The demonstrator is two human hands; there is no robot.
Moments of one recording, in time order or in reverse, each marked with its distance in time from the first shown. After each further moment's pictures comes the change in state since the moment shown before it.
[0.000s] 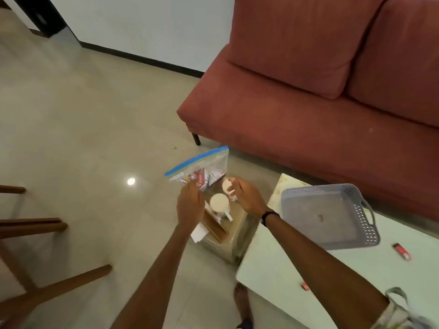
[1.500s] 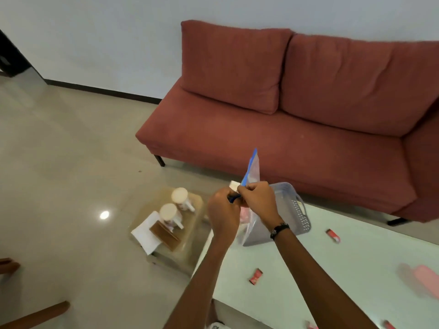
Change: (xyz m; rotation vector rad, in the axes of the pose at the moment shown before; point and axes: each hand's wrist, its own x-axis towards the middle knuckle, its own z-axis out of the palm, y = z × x) left_hand -0.148 0.253 0.079 -0.309 0.031 0.088; right_hand -0.138 0.067 -0.183 0.243 0.379 0.123
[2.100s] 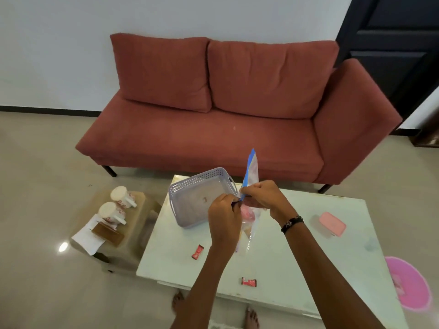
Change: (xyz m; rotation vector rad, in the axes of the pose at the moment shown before) left_hand -0.218 0.119 0.111 0.021 -0.087 0.340; right_hand -0.118 0.105 -0.245 0.198 0.041 0.295
